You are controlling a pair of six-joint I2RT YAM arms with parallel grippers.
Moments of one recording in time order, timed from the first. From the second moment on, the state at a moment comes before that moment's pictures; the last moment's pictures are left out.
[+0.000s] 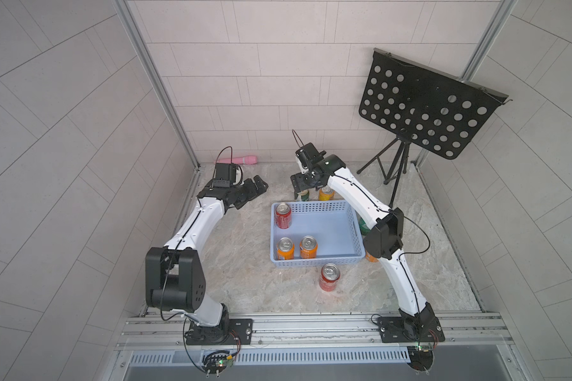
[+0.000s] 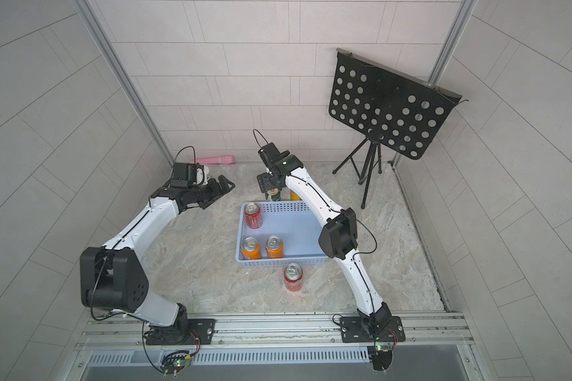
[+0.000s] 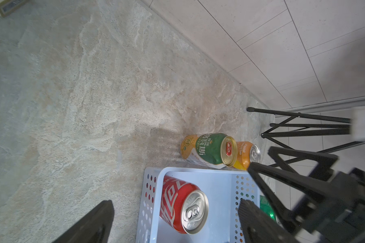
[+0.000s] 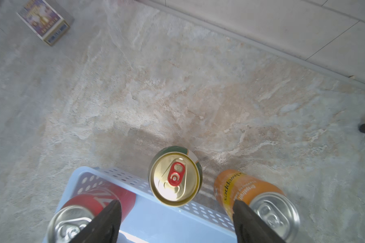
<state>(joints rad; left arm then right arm) -0.06 1.54 1.25 -0.49 0.38 -0.58 0.58 2.32 2.50 -1.11 0.11 0.22</state>
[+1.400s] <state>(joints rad) 0.02 1.38 1.16 -0.57 0.21 -0.50 0.79 2.00 1.92 -0.83 0.05 0.23</state>
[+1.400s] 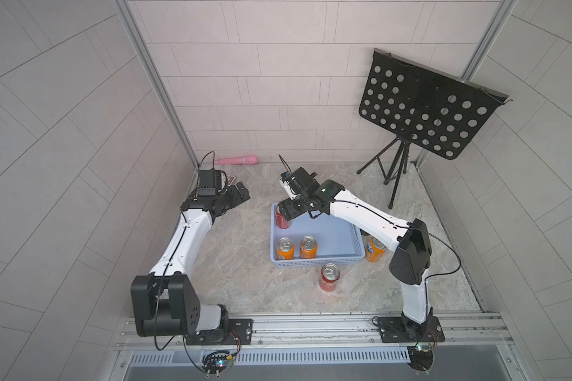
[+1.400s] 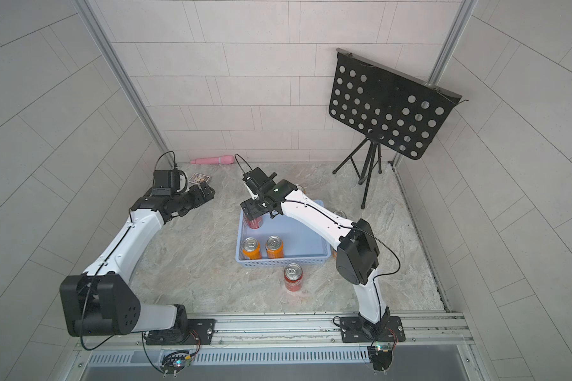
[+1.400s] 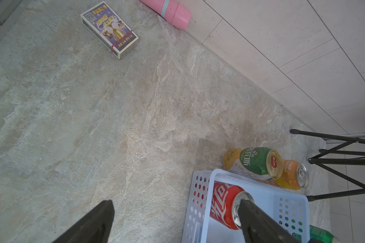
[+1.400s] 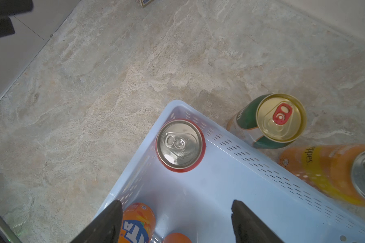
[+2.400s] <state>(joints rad) 0.04 1.39 1.16 -0.57 0.30 -0.52 0.78 2.32 2.18 -0.85 0.12 0.25</state>
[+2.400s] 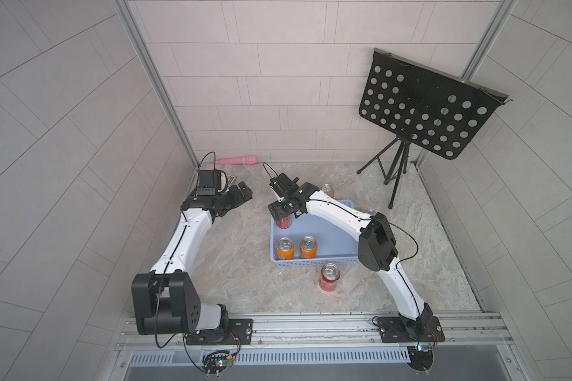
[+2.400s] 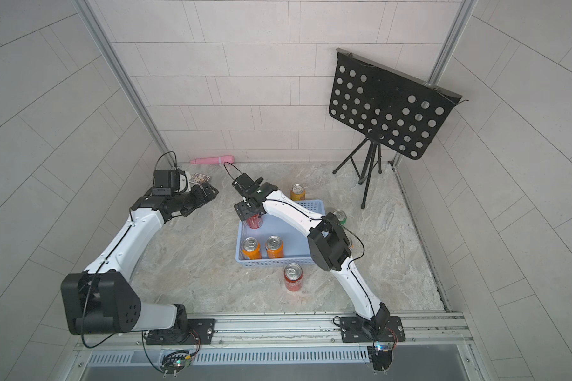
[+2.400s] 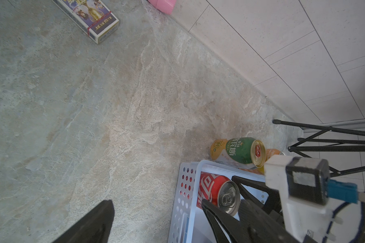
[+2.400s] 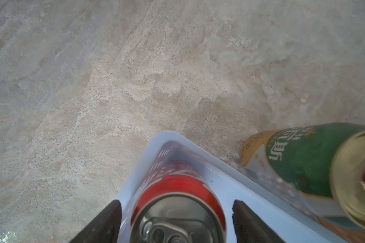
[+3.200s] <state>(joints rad) 0.05 1.40 1.16 -0.56 0.32 -0.53 0.77 2.35 2.17 -0.85 0.09 0.29</state>
